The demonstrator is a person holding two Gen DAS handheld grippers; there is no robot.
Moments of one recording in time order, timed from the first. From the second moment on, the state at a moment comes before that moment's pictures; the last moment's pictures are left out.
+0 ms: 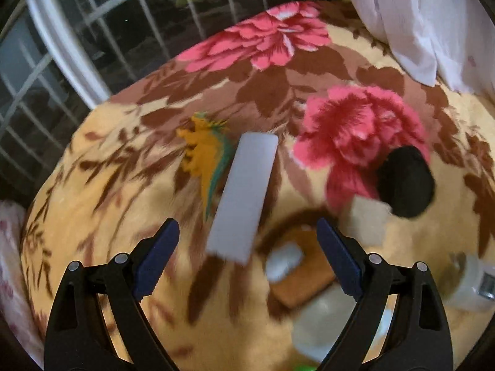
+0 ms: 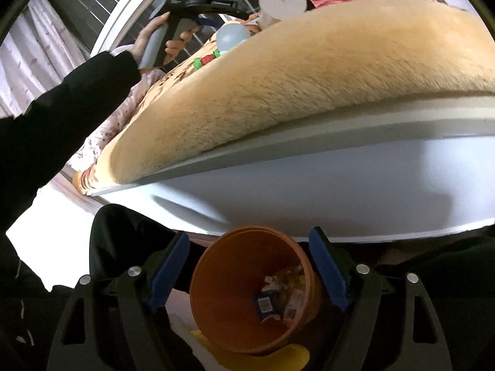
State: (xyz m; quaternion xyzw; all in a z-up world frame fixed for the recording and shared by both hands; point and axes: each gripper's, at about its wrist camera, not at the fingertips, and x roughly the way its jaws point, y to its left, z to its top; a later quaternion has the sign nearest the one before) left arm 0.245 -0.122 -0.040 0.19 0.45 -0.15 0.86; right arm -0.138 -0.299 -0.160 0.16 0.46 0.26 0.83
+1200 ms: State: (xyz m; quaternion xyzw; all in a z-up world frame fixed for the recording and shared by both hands) left arm 0.119 -0.054 0.019 -0.01 0.40 -0.19 0.90; right arm -0.023 -0.359 -0.005 0.14 0.32 0.25 0.90
